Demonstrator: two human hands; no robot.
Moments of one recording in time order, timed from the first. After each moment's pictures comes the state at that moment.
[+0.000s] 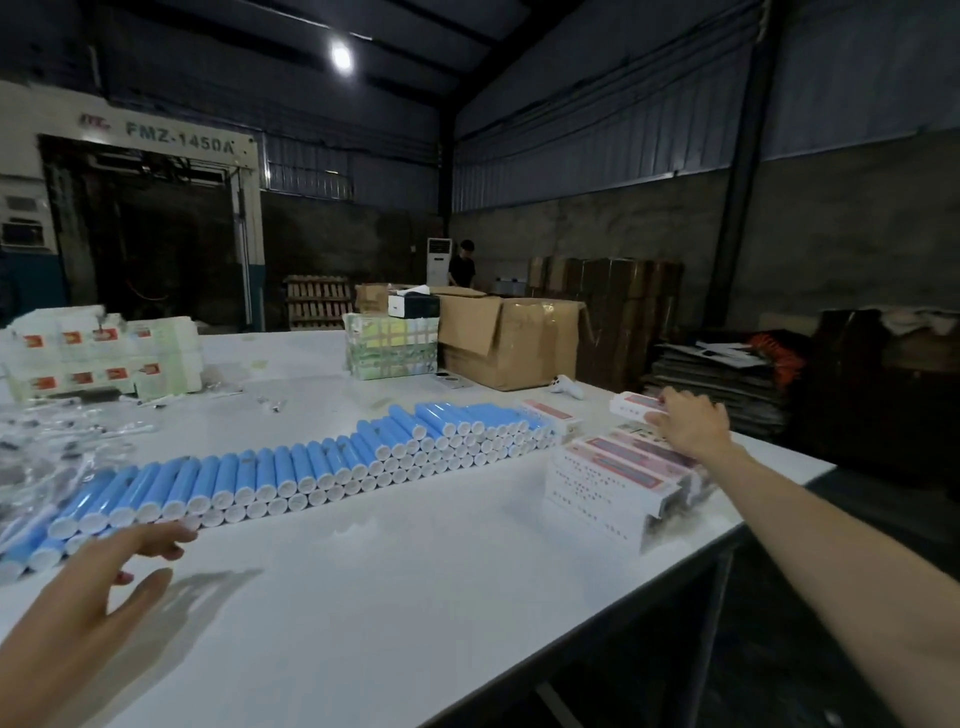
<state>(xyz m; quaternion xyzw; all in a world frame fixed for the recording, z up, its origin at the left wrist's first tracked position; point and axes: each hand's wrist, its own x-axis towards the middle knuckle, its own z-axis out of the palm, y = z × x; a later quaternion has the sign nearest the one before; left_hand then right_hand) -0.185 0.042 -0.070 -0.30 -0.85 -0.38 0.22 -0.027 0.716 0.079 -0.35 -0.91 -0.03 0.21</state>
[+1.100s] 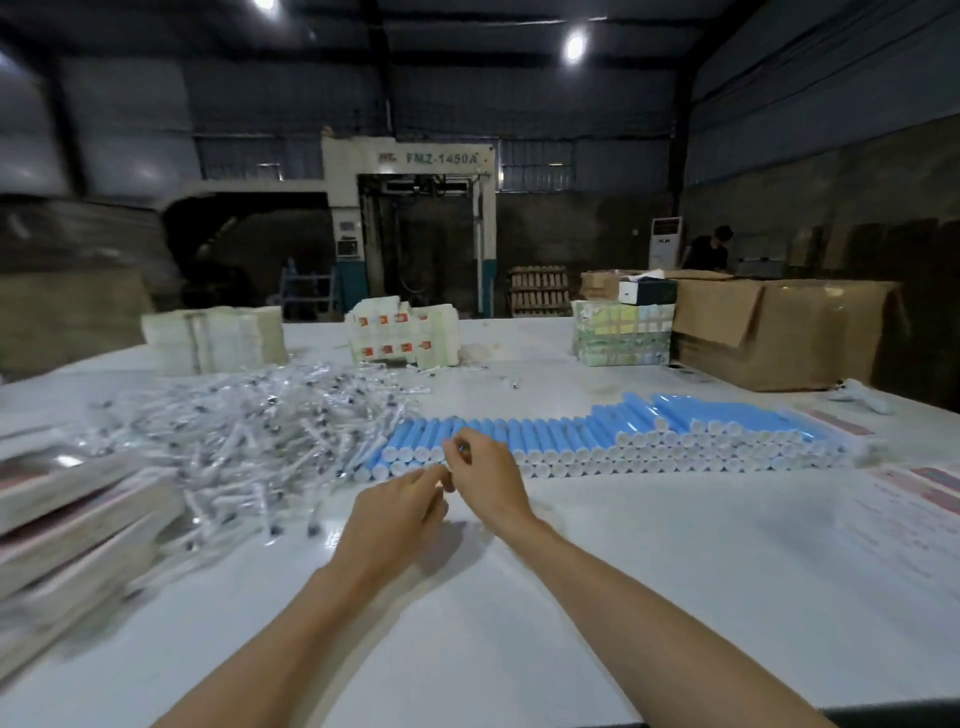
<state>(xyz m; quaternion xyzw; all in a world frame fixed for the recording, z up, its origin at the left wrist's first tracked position) -0.121 0.061 -0.024 -0.20 -0.92 -0.15 0.31 -0.161 0.213 -0.002 0.13 -0.87 0.43 0.22</state>
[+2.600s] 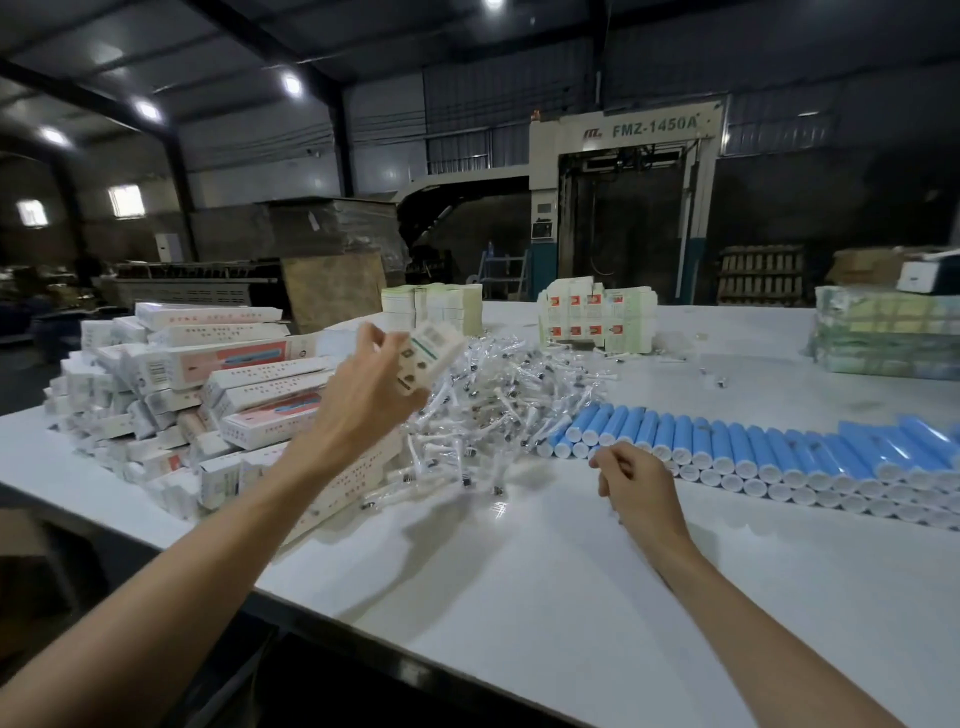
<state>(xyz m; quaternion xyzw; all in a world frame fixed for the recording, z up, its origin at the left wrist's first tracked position) -0.058 -0.129 0.085 0.07 -0.92 -0.08 0.37 -0.168 0.171 -0.041 0.19 -0.77 0.59 0.14</state>
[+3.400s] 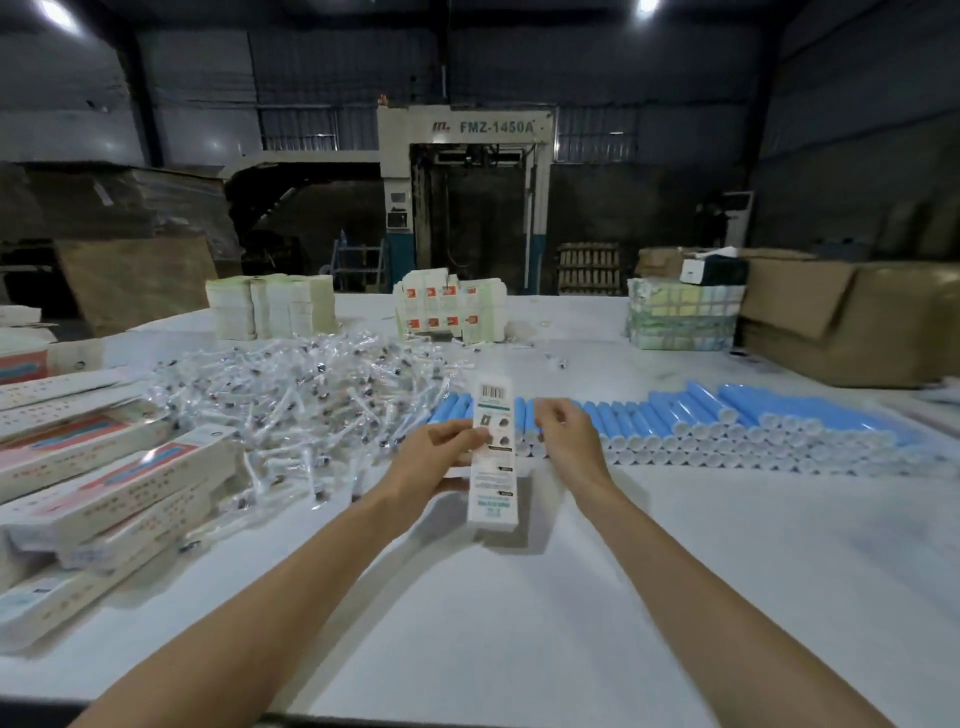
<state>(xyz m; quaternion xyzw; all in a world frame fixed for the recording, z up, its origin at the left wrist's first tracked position) -0.142 0.050 -0.002 -0.07 -0.69 -0.72 0.01 -0.198 0.242 -0.003 0.05 -0.78 0.60 0.16</state>
